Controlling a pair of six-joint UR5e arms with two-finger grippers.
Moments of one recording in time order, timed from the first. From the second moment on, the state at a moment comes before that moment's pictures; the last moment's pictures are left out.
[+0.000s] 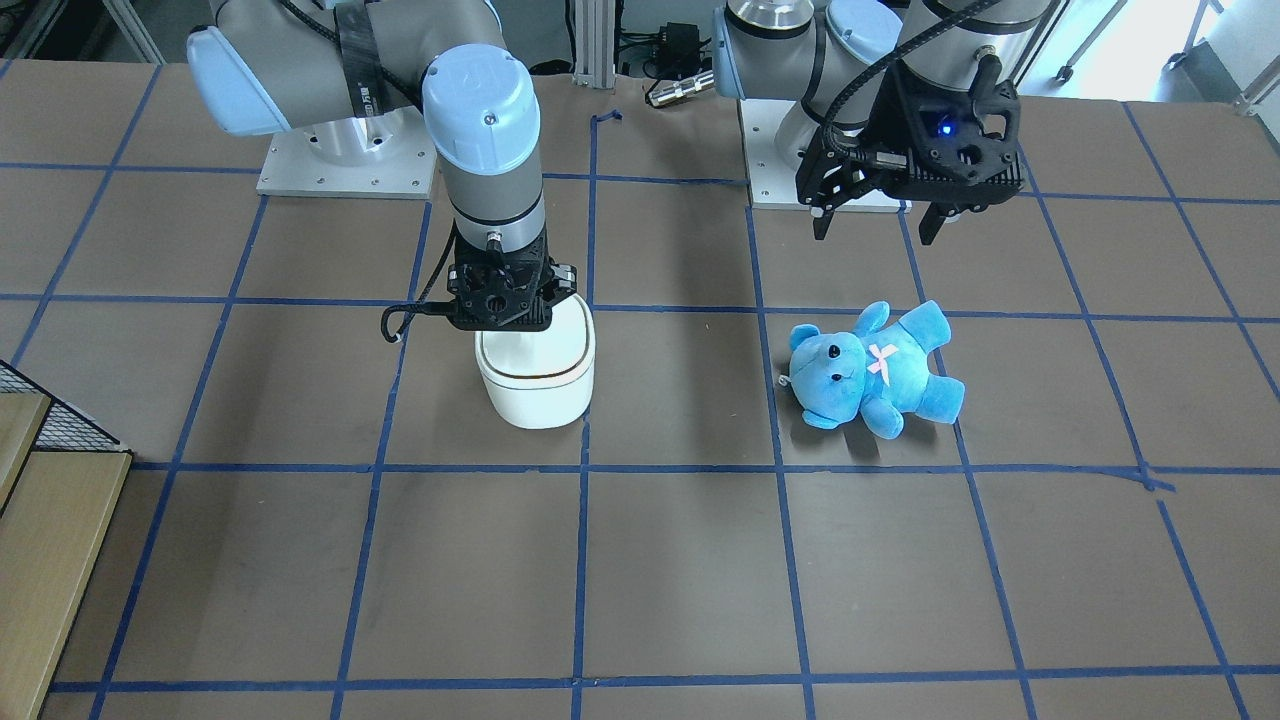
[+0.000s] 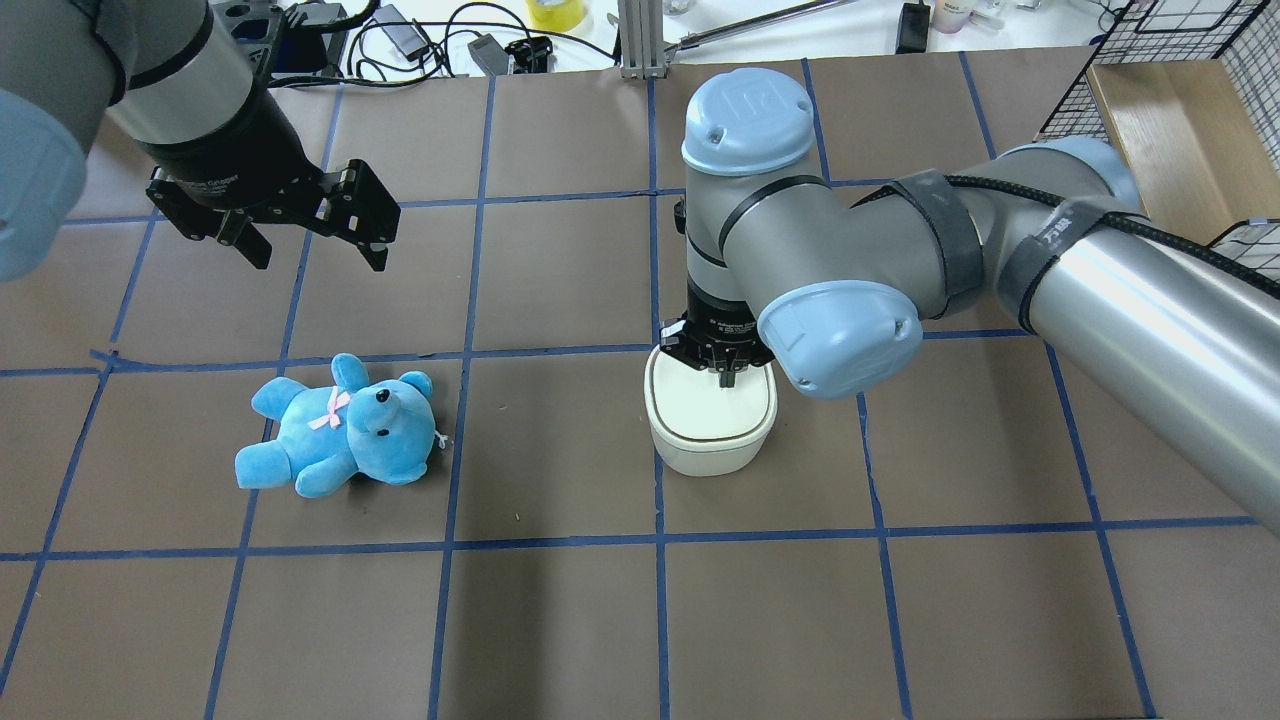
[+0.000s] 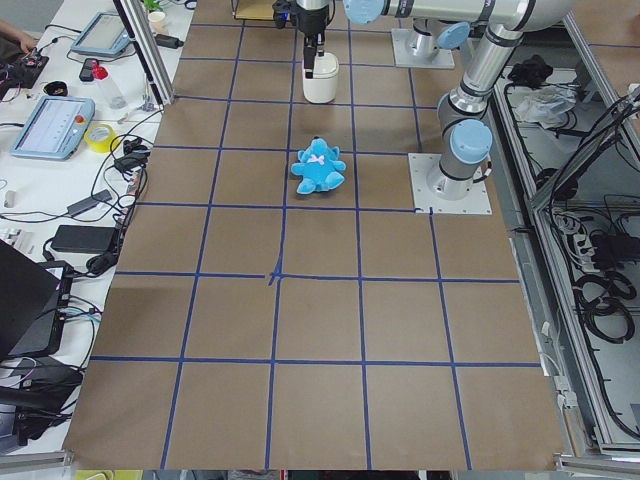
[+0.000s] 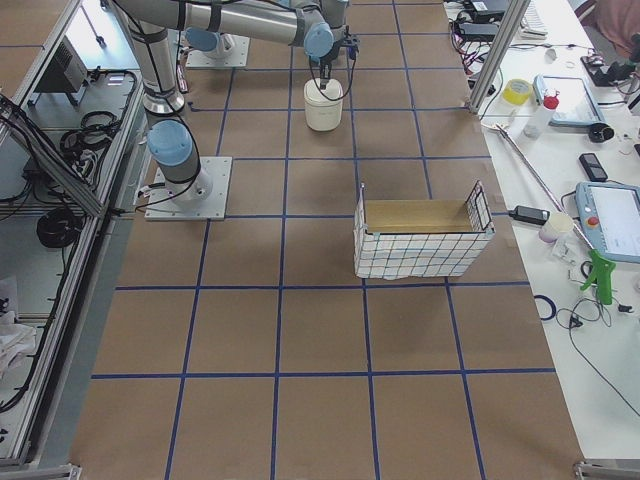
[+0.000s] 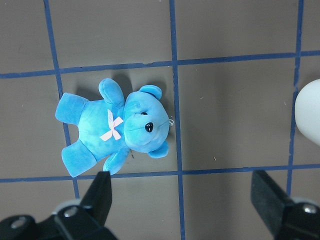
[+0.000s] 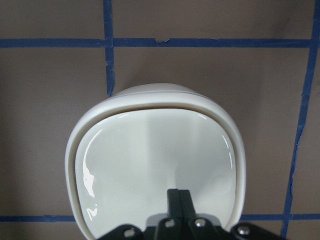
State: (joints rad) left arm -1.58 -1.51 -1.59 -1.58 1.60 0.04; right arm 1.91 -1.39 1.78 -1.88 -1.55 0.32
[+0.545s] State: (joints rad) left arm -1.58 -1.51 -1.59 -1.58 1.60 0.04; right arm 1.91 -1.38 1.81 -1.90 -1.56 0.32
